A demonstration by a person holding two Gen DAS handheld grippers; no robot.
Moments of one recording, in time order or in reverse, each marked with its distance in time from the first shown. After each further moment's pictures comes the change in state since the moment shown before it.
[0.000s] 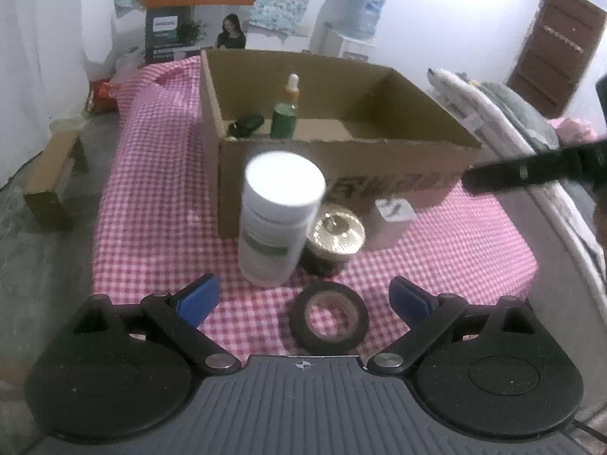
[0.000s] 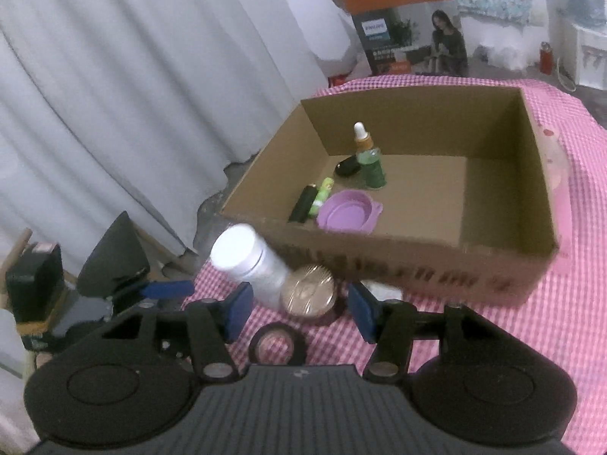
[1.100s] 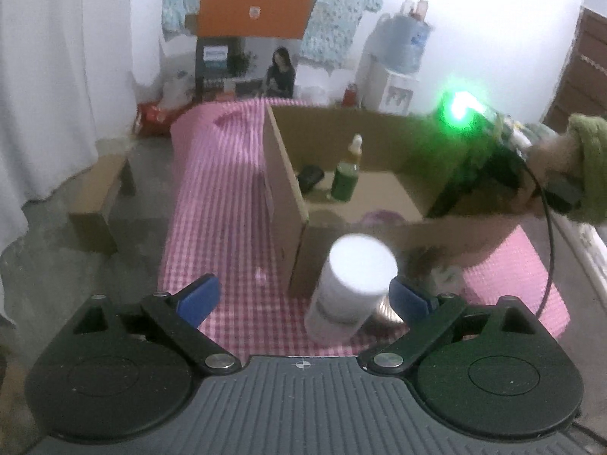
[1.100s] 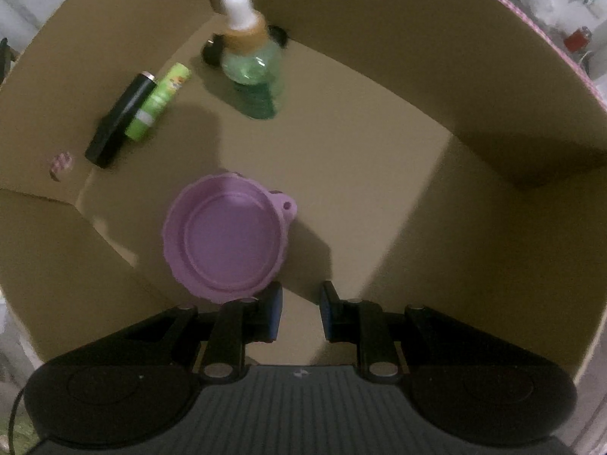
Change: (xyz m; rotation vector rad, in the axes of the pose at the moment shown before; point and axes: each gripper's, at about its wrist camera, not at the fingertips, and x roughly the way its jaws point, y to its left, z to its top) left arm -0.015 0.033 0.044 -0.055 -0.084 0.120; right arm 0.213 -0.067 0.097 -0.282 0.651 -0.329
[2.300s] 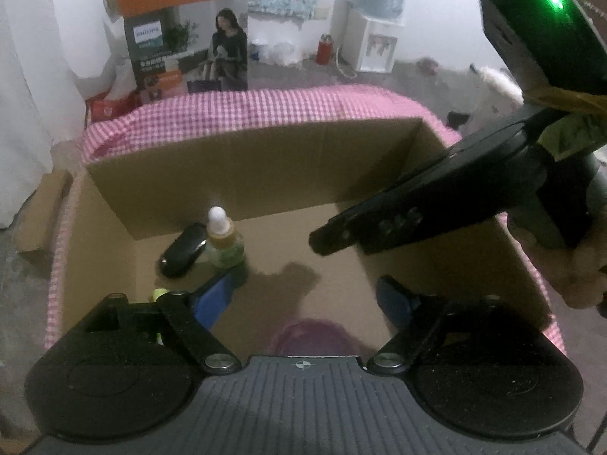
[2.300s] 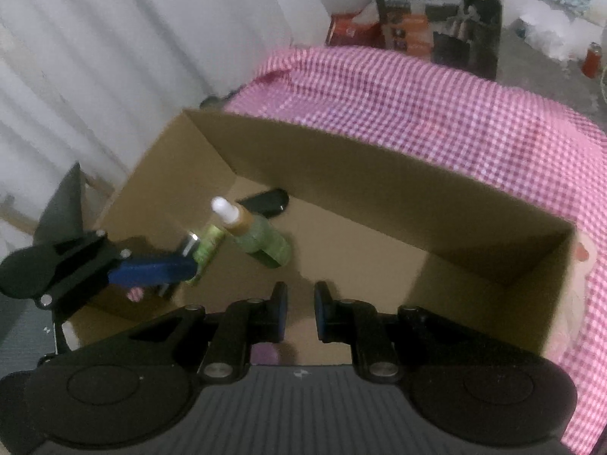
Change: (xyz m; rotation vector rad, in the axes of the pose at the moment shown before) left arm 0.138 -0.121 0.108 0.085 0.160 0.016; right arm -0.054 -0.075 0.005 0.099 -0.388 0.301
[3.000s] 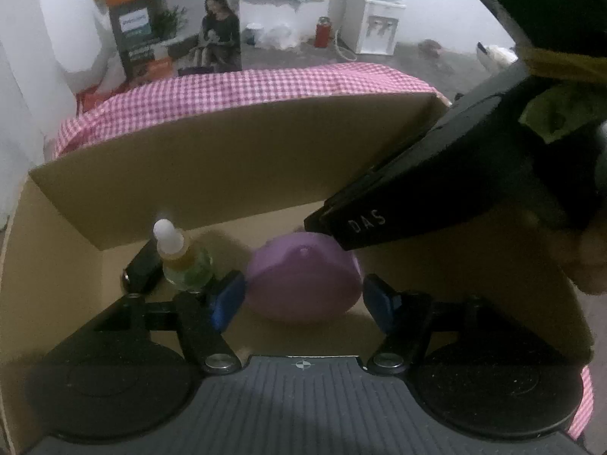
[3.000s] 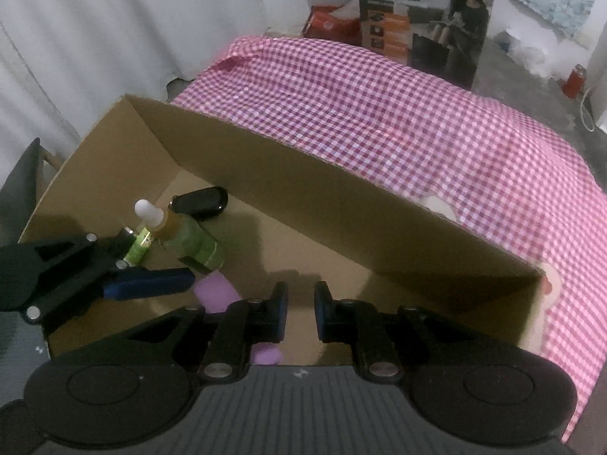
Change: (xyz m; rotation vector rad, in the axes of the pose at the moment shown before) left arm 0.055 -0.018 0.008 0.010 0.061 0.020; right arm 0.026 -0.021 0.015 -0.087 0.054 -0.133
